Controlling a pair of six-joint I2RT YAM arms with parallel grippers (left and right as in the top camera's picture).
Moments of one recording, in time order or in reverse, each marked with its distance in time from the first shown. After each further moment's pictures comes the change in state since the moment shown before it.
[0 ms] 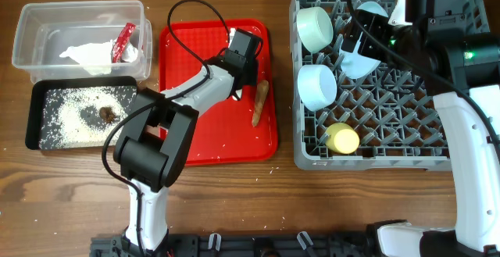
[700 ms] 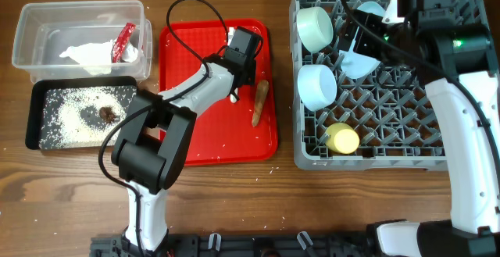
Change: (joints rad) left arm 0.000 -0.023 0.021 -0.090 -0.011 -0.006; right arm 0.000 0.056 0.000 -0.002 -0.003 -0.004
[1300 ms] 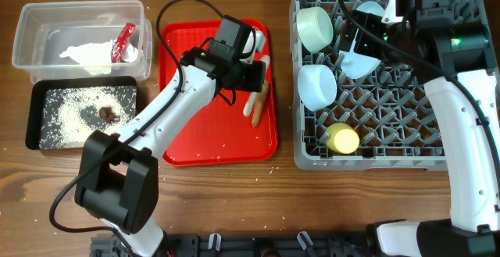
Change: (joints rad) left arm -0.002 -0.283 0.000 -0.274 0.537 0.045; right arm 0.000 0.003 0.000 0.004 0.043 -0.030
